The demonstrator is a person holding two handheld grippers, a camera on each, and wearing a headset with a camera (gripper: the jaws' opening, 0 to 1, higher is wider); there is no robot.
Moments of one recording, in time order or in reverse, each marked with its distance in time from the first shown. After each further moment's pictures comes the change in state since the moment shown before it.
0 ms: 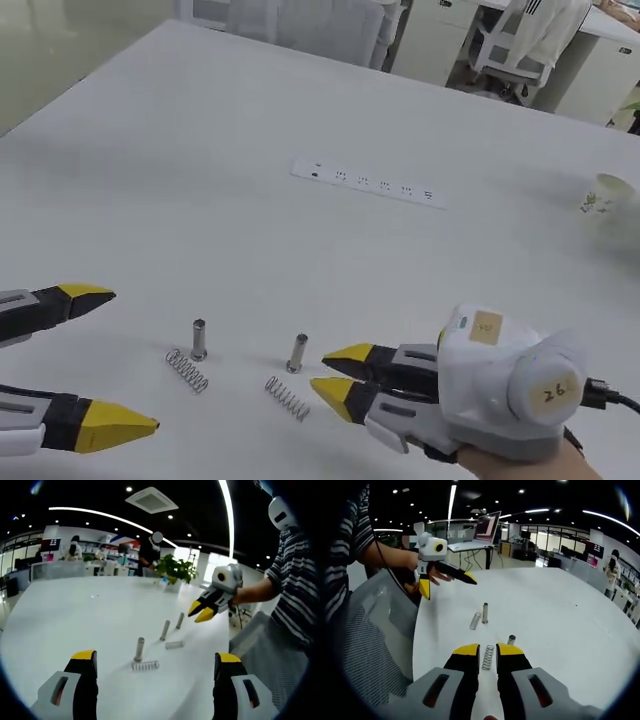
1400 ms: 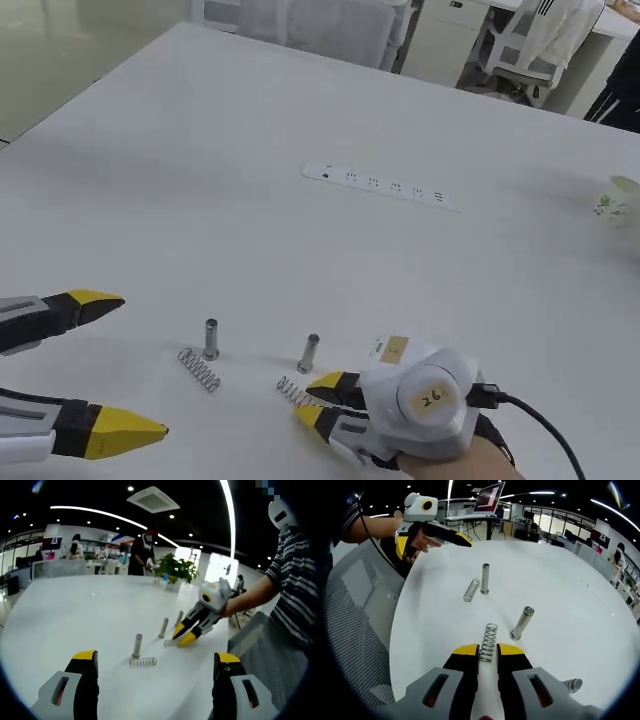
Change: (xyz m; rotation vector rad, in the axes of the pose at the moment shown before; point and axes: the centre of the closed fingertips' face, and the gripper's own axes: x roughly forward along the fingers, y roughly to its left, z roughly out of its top) left arm -0.004 -0.004 -0.005 -0.013 0.006 0.008; right arm 0.053 -0.002 -0.060 -0.002 0.190 -0.003
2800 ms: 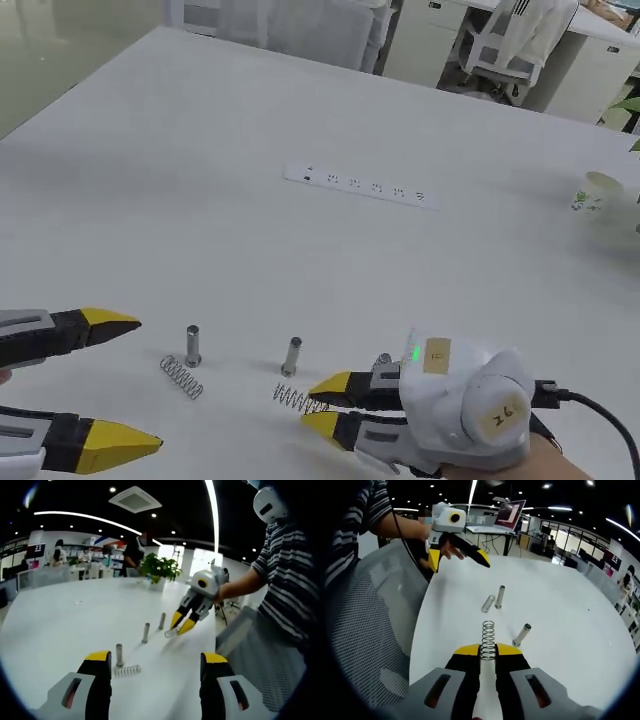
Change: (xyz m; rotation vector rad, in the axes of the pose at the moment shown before) left arm 0.011 -0.032 0.012 0.095 0.023 -0.141; right arm -0.053 0.019 0.024 -0.173 -0.084 0.101
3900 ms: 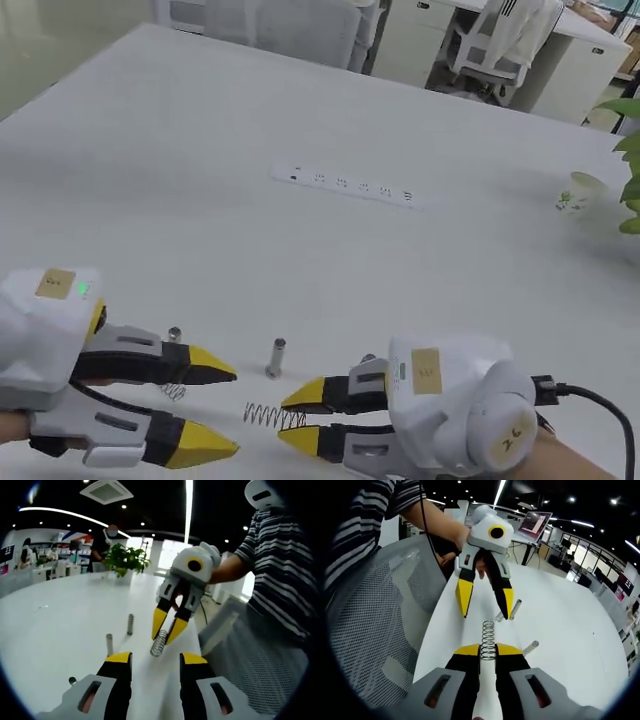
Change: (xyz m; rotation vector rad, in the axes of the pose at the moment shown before) left arm 0.073 -0.040 0.002 0.072 0.059 -0.270; right arm -0.008 0.016 0.017 -0.163 -0.020 0.090
